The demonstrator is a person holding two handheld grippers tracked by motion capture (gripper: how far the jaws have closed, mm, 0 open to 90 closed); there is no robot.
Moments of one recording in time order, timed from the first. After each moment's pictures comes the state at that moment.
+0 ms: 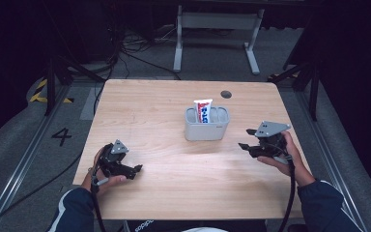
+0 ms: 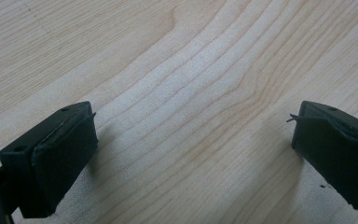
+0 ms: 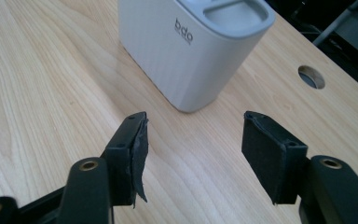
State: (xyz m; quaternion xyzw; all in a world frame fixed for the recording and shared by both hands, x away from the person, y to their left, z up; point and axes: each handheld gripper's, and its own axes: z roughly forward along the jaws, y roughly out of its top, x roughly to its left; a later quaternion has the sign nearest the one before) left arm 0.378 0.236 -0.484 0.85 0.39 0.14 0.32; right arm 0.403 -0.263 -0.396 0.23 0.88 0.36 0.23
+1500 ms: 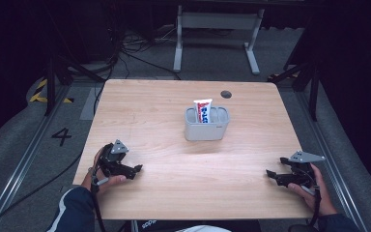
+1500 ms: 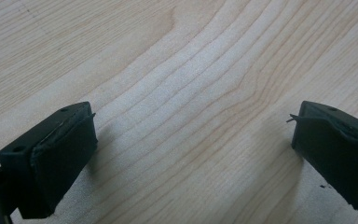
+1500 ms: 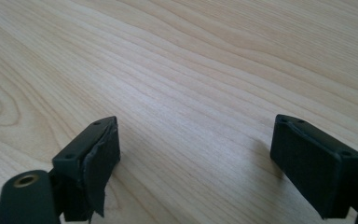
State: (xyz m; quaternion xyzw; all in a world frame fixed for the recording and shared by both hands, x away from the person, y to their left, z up) left arm 0.378 0.237 -0.484 0.85 0.39 0.14 0.32; right arm 0.352 -0.371 -0.486 0.42 0.81 0.36 0.18
